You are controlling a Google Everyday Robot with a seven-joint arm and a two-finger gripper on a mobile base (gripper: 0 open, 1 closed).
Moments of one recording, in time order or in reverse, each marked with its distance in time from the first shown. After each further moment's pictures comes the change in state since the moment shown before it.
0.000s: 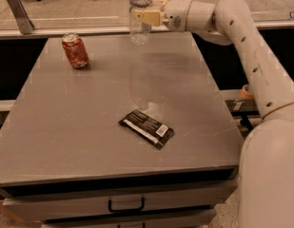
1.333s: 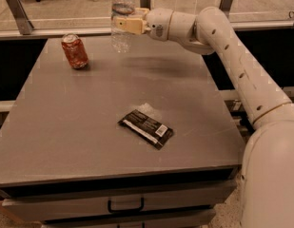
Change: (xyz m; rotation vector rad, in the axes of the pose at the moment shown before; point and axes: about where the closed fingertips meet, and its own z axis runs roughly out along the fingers) arm 0.008 0.045 0.046 -0.085 -0.061 0.066
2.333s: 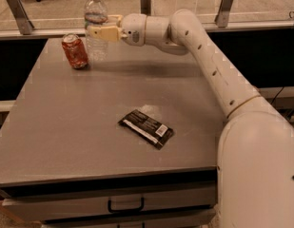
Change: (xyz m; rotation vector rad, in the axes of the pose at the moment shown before) arm 0.021 0.046 0.066 -0.173 0.006 0.003
